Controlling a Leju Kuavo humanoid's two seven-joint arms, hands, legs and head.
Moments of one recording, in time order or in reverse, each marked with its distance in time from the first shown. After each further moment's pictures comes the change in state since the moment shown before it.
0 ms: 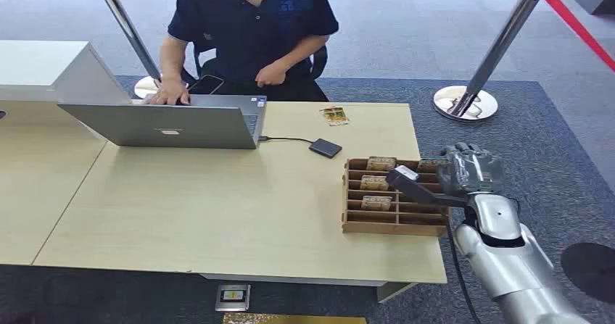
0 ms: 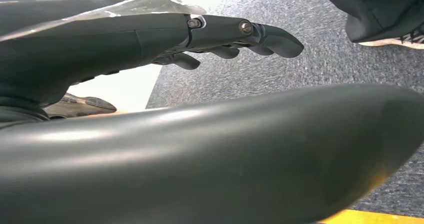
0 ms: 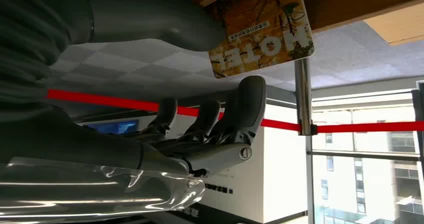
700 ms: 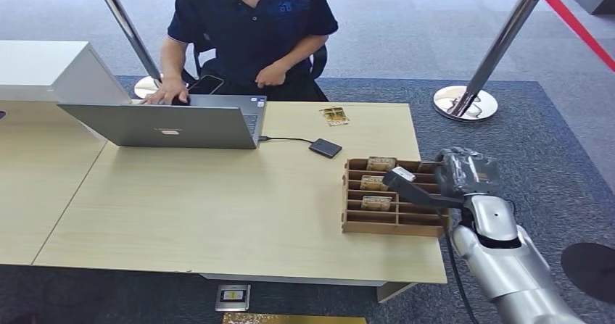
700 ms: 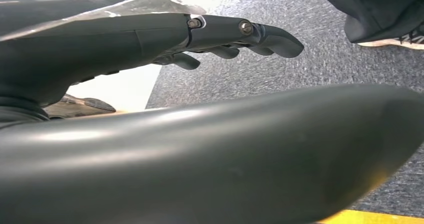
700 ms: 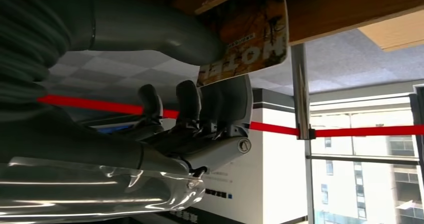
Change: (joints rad) left arm 0.000 0.000 0.000 0.000 -0.004 0.000 0.000; right arm 0.006 0.011 0.002 0.000 -0.009 0.005 -0.001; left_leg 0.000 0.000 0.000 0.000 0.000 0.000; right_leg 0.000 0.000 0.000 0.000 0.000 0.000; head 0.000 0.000
